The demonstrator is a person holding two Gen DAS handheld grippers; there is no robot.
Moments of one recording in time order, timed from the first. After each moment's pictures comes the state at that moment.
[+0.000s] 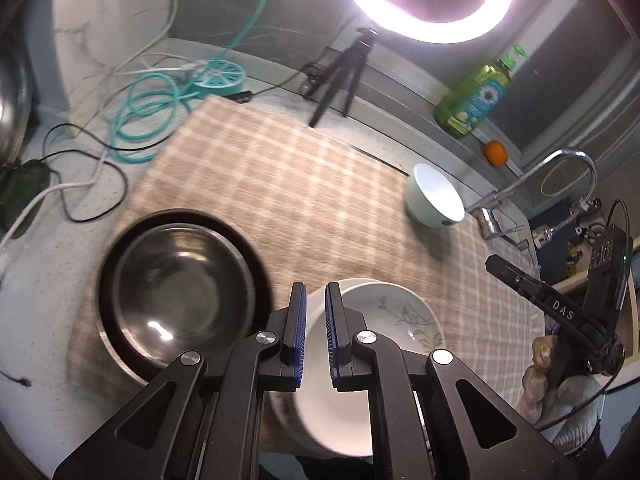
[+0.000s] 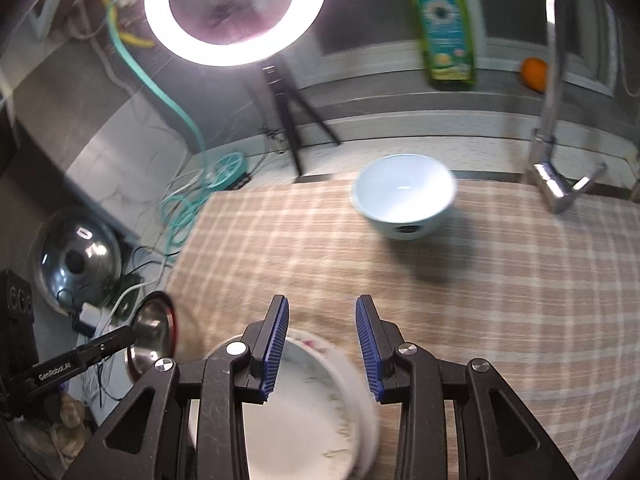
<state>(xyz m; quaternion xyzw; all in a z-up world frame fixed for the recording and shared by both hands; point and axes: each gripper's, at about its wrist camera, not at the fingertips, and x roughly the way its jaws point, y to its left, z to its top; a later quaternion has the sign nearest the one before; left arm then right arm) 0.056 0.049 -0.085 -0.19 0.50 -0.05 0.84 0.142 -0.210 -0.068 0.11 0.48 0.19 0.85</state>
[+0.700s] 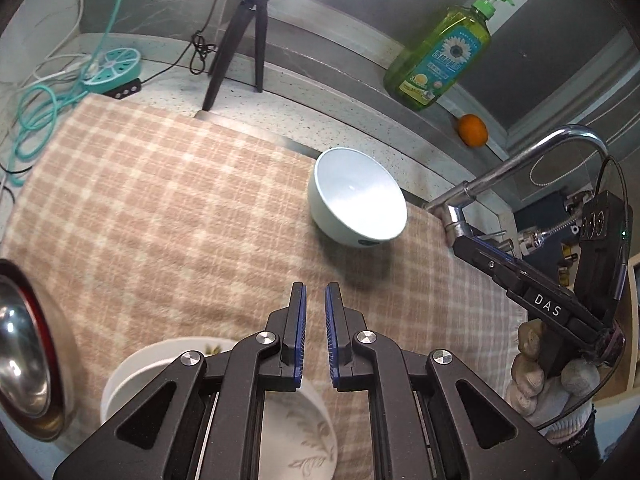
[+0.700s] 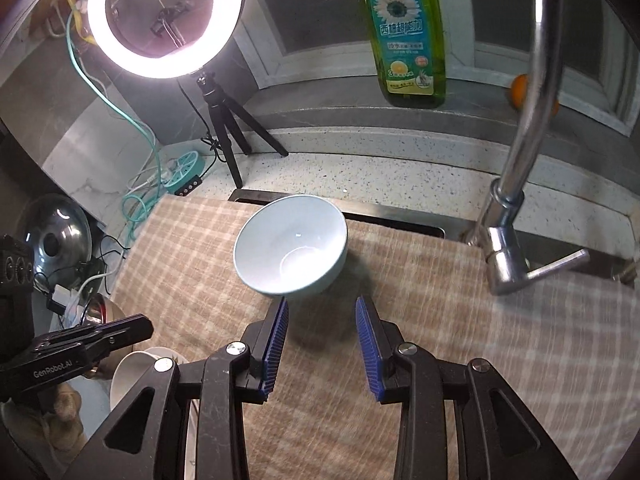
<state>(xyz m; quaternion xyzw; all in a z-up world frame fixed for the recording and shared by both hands) 0.150 -0.078 -0.109 -0.20 0.53 -0.08 0.82 0.244 -0.289 -0.083 0.04 0.50 0.23 0.83</state>
